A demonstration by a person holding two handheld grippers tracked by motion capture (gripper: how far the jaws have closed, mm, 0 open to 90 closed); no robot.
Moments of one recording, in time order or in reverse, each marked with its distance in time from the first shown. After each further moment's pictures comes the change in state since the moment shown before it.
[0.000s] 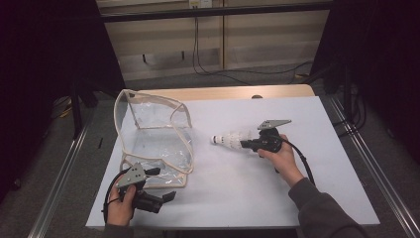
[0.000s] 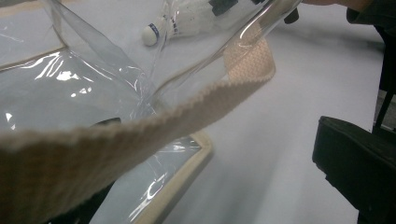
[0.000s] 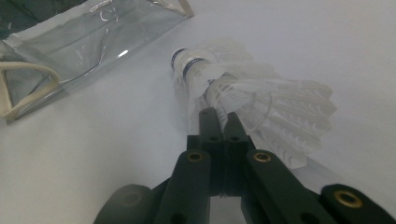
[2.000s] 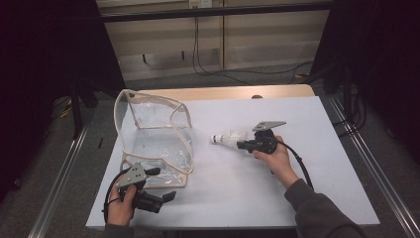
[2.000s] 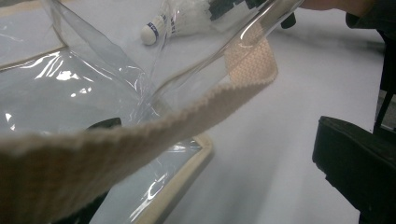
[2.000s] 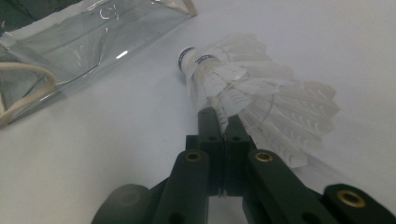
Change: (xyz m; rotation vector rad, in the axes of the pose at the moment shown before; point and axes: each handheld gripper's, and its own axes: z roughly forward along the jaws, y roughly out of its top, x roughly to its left) left arm 0.000 0.000 0.000 0.000 0.000 0.003; right arm 0.008 0.000 0.012 -0.001 -0.012 -0.004
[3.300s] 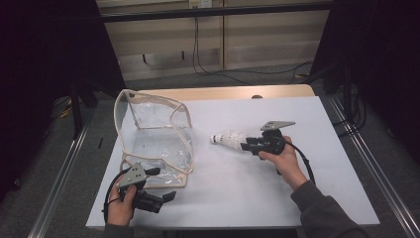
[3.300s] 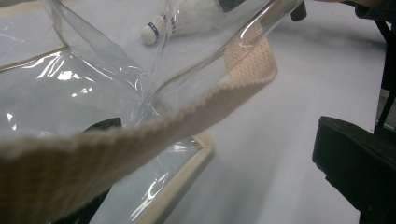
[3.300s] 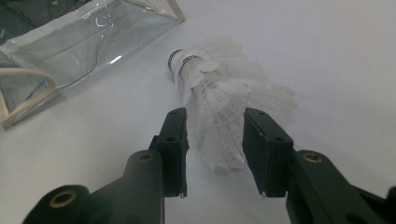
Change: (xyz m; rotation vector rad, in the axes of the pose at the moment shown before) left arm 0.000 0.001 0.000 0.003 0.001 0.002; right arm -0.003 -0.002 -0.022 -0.018 -0.032 0.029
